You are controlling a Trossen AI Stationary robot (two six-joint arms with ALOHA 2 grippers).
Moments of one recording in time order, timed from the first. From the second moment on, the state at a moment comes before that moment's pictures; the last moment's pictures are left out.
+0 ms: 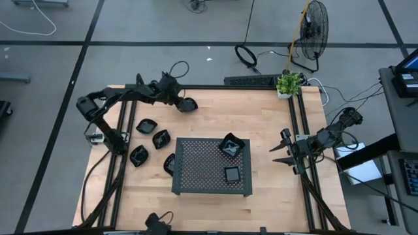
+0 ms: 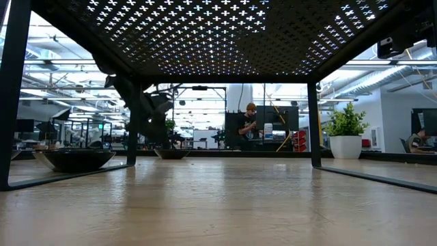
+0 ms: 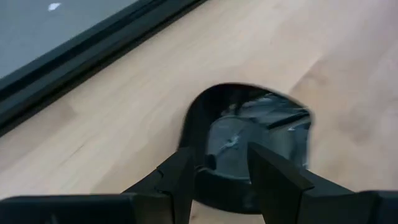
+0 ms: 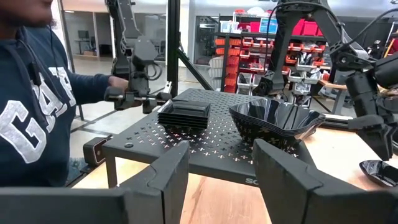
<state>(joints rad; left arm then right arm) 0.78 1.65 0.84 -0.08 0.15 -0.12 0.62 0.03 0.14 -0.07 0.36 -0.04</state>
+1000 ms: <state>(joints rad) 0.76 1.72 0.84 -0.07 0.08 -0.12 0.62 0.03 0.14 -0.07 0.36 -0.04</state>
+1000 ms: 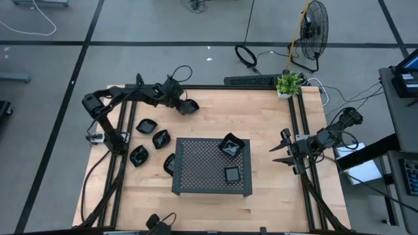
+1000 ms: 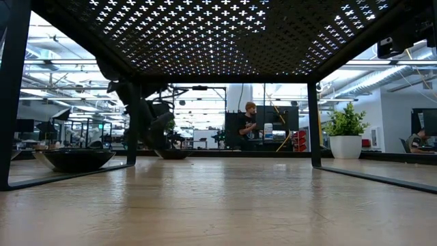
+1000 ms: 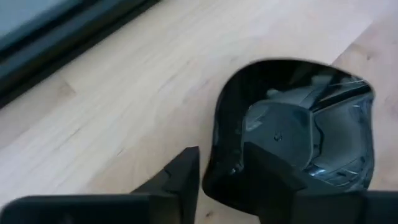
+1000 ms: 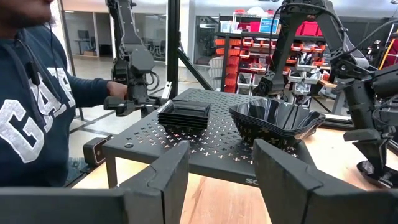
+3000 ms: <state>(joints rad) 0.02 1.01 0.84 -0.24 0.09 -0.55 0.62 0.03 0.14 -0.07 0.36 -0.04</state>
